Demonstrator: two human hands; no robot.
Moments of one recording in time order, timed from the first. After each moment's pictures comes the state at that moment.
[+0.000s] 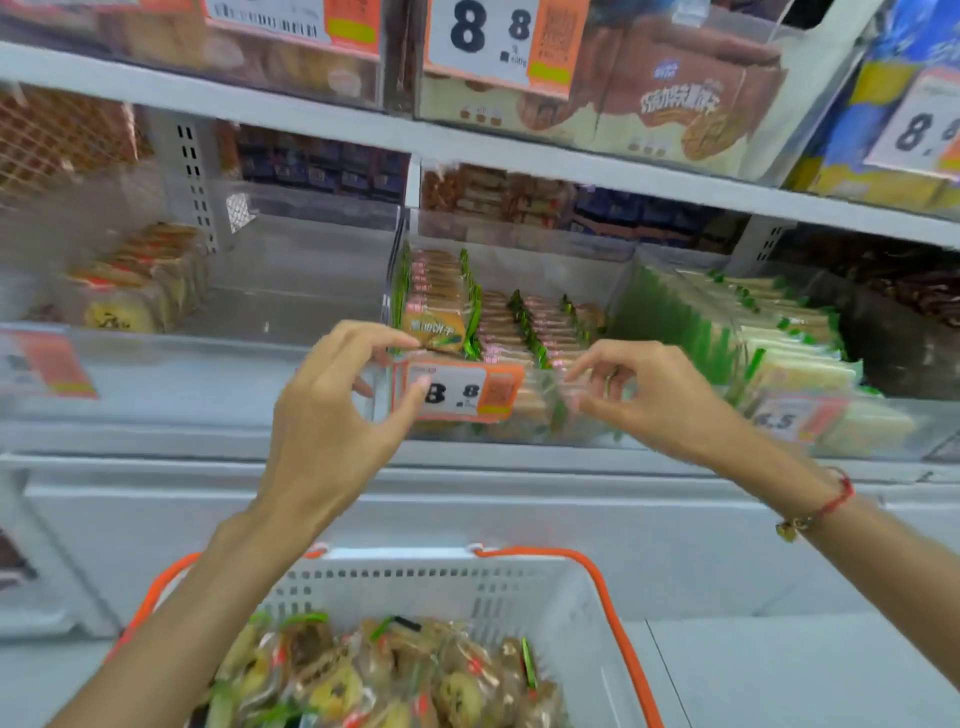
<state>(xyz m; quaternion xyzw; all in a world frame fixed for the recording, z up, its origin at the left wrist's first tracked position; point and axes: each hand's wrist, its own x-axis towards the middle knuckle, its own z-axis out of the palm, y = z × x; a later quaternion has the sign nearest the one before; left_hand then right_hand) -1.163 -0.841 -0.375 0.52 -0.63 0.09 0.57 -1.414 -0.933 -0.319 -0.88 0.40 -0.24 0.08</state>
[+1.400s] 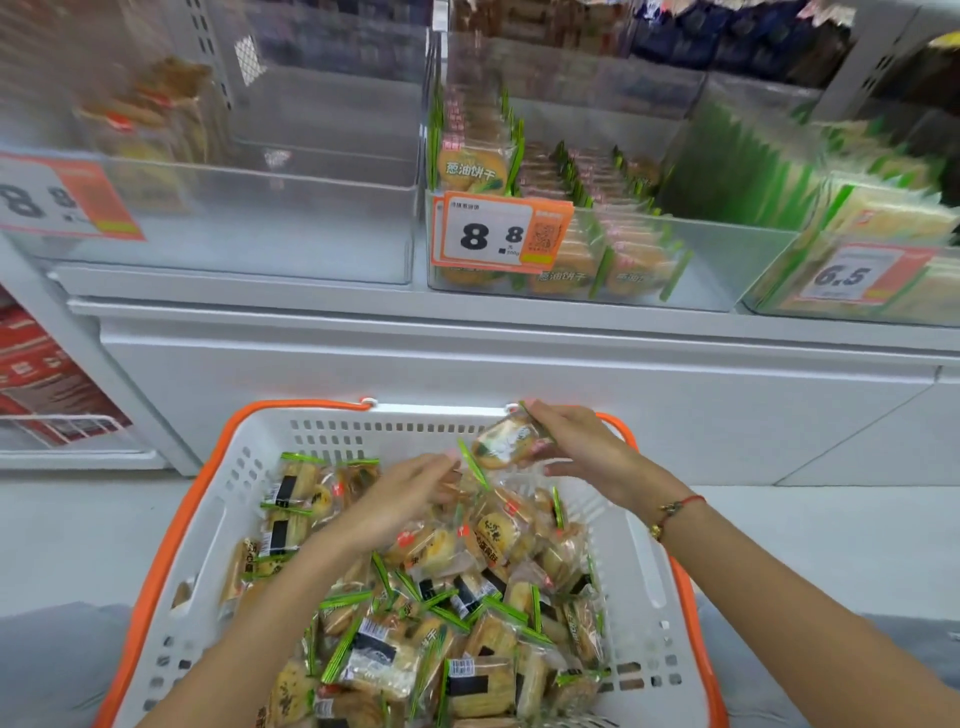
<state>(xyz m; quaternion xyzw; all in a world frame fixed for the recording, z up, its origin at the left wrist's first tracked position) -1.194 -0.752 -0.516 0.63 -0.47 -0.54 0.29 -1.378 -0.850 -0.482 -0.58 0.53 -0.16 0.59</state>
